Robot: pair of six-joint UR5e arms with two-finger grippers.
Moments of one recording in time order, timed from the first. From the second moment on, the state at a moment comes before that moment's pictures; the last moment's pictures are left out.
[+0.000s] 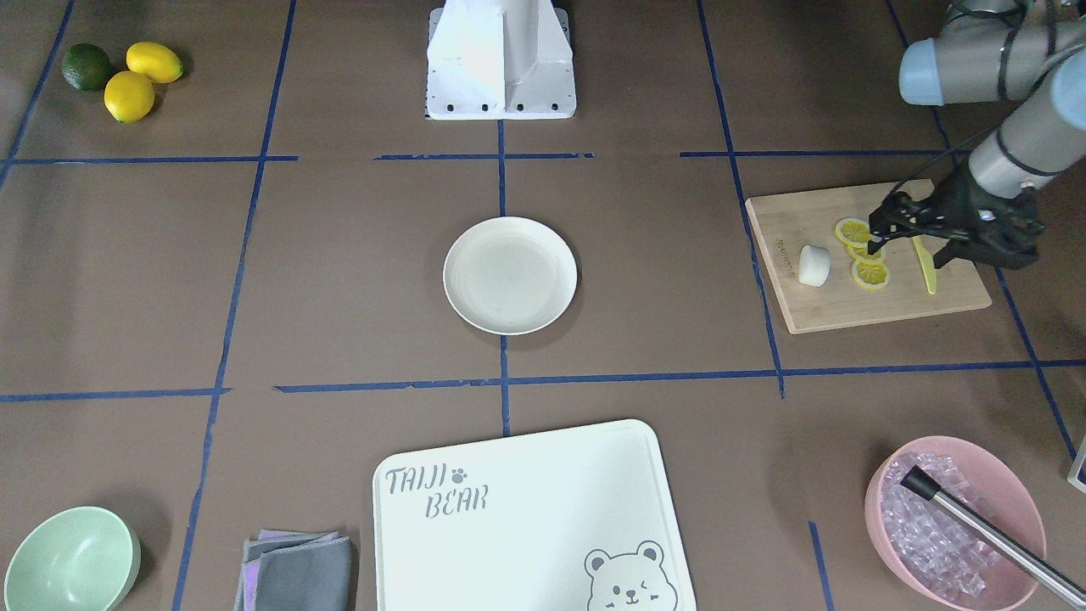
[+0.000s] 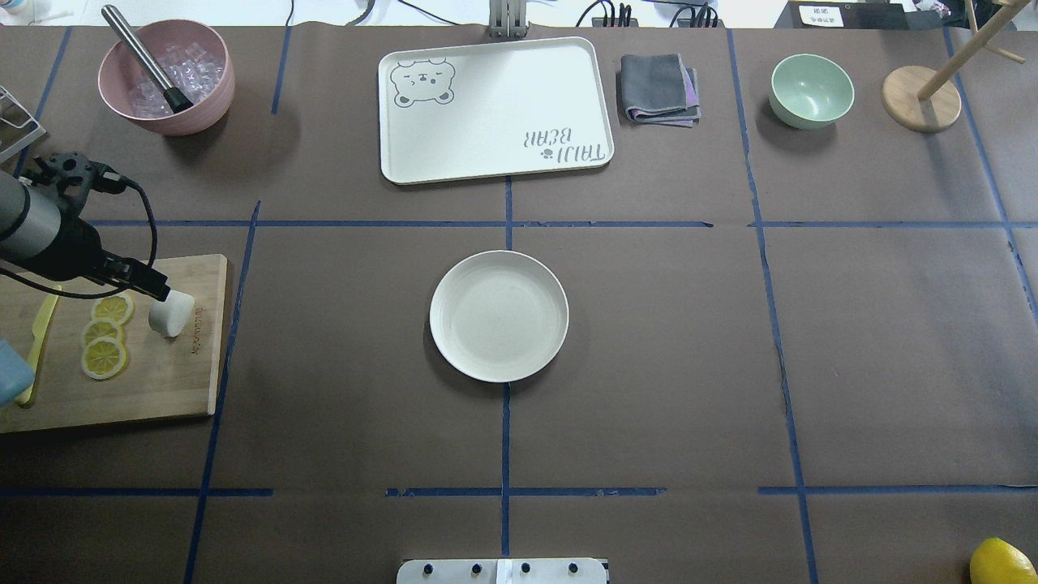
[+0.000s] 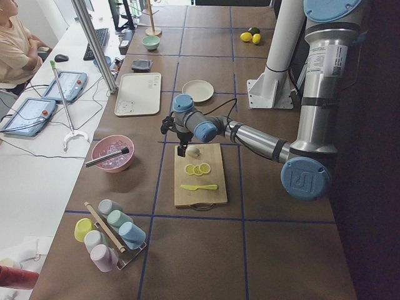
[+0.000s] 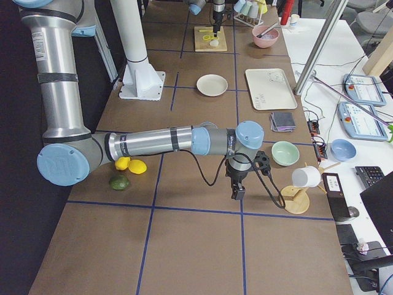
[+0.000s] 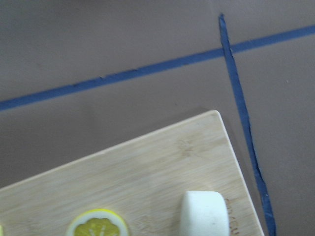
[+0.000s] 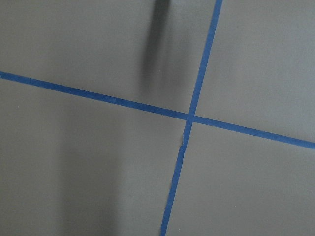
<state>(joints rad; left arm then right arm) -0.89 -1.63 -1.79 -1.91 -2.16 -0.62 1.50 -1.48 1.65 -1.73 2.29 -0.16</state>
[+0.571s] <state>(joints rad) -0.84 -1.65 -1.73 -1.92 -2.16 -0.64 1.50 -1.48 1.65 -1.73 2.29 -0.16</state>
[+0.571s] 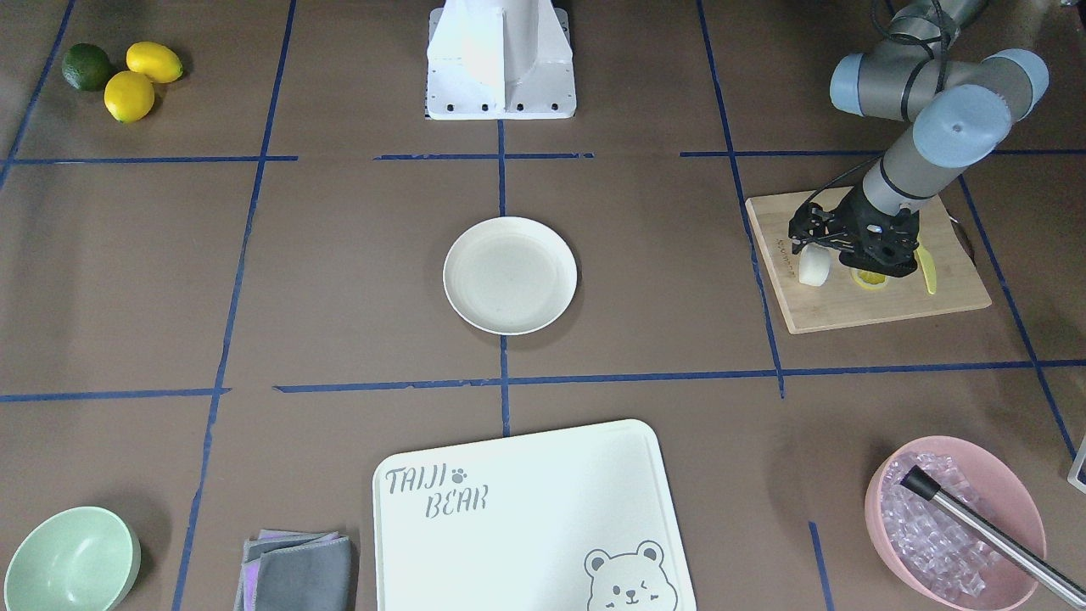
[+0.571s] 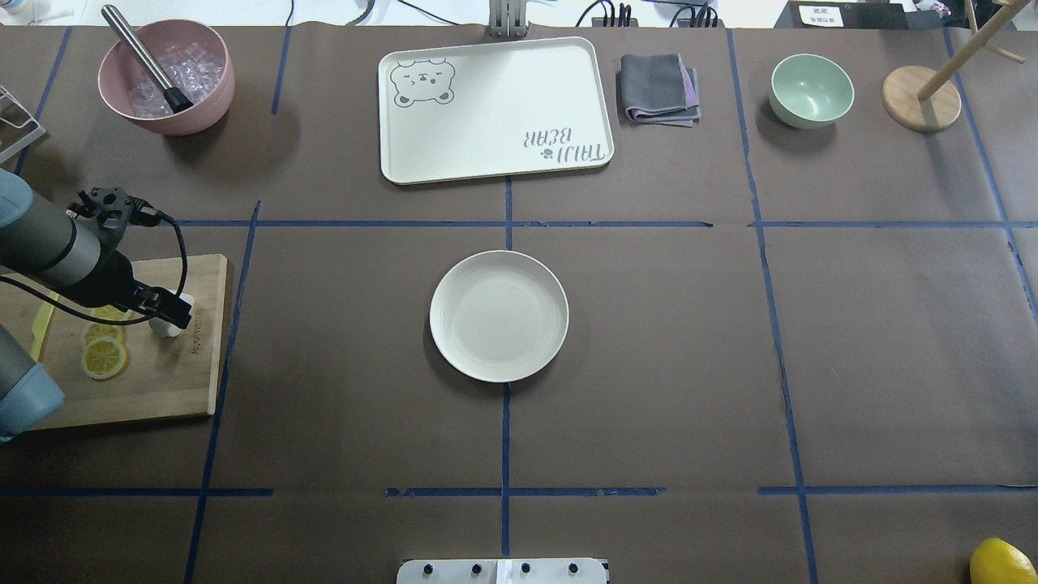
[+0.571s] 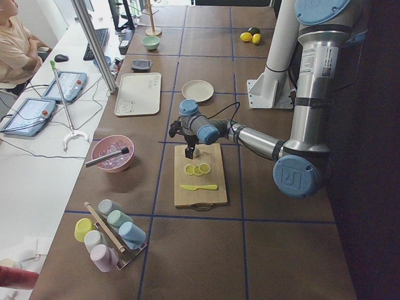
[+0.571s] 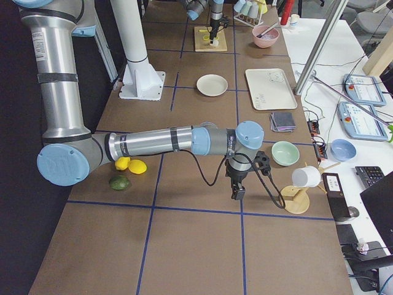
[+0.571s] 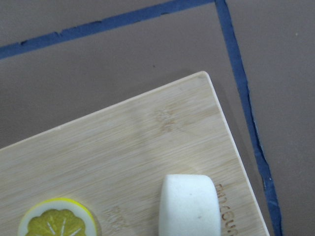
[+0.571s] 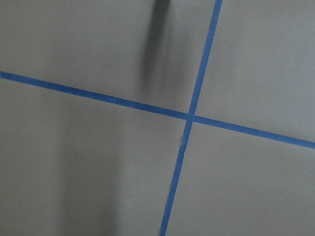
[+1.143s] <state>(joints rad) -0.83 -1.69 -1.69 -1.92 -2.16 -0.64 1.50 -1.48 1.65 -1.73 2.29 -0.16</state>
